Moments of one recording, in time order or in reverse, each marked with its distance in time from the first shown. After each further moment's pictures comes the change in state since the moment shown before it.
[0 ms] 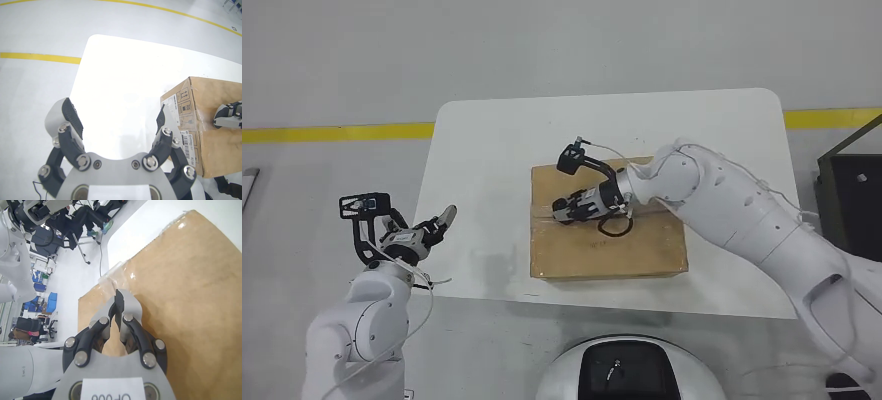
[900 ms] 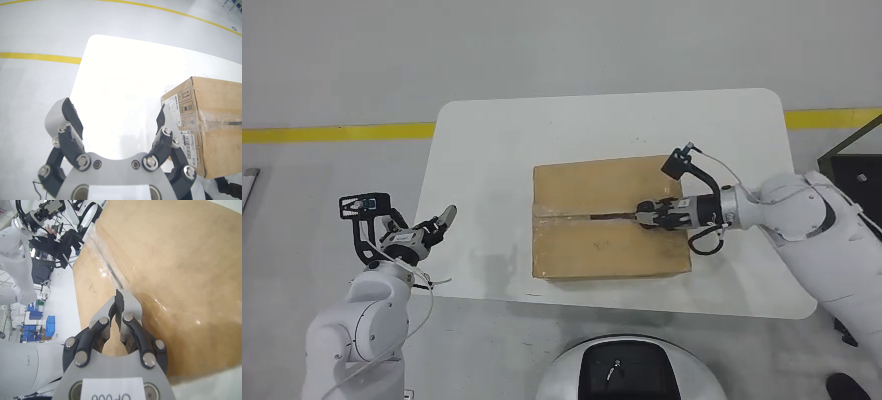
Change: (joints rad) left arm 0.000 0.000 0.000 0.000 0.000 0.000 0.000; right arm -0.554 0.298 0.650 -0.529 -0.103 0.144 0.172
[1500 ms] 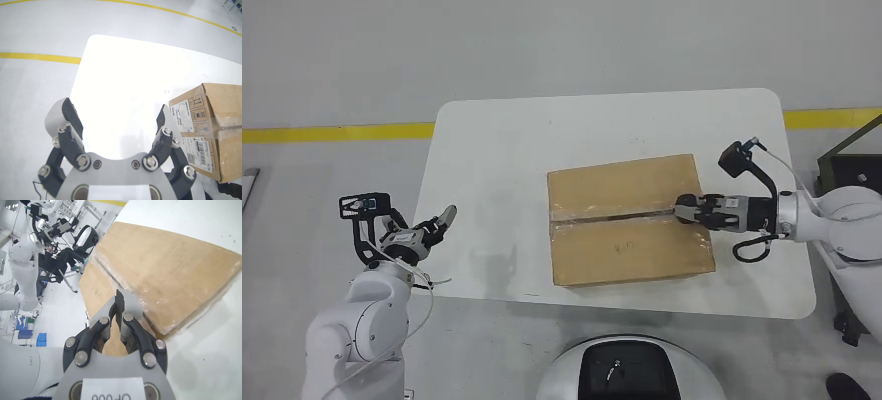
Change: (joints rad) left arm 0.000 0.000 0.000 0.000 0.000 0.000 0.000; right arm -0.212 0.062 0.251 -0.203 0.012 0.037 -0.020
